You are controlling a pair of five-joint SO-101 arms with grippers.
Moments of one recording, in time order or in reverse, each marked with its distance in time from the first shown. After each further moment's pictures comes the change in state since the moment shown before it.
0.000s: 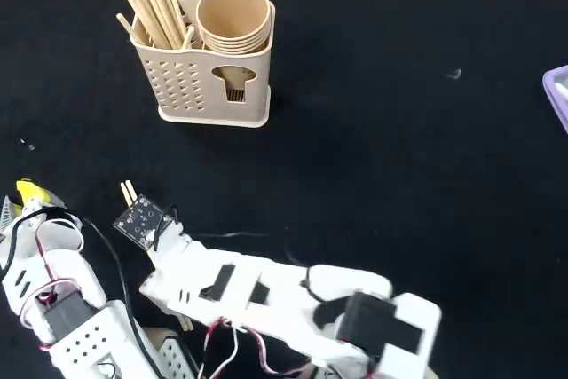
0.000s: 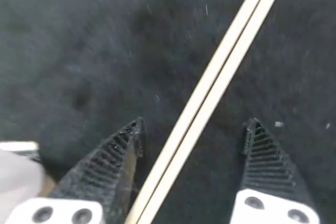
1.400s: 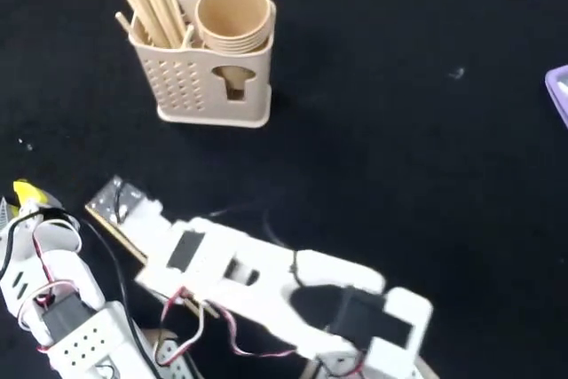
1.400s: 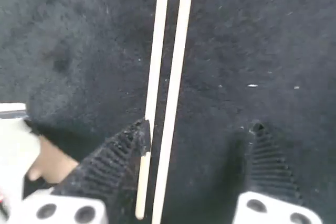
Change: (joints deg) left arm -0.4 0.0 0.0 0.0 0.3; right arm 2.2 4.1 -24.4 41.7 2.5
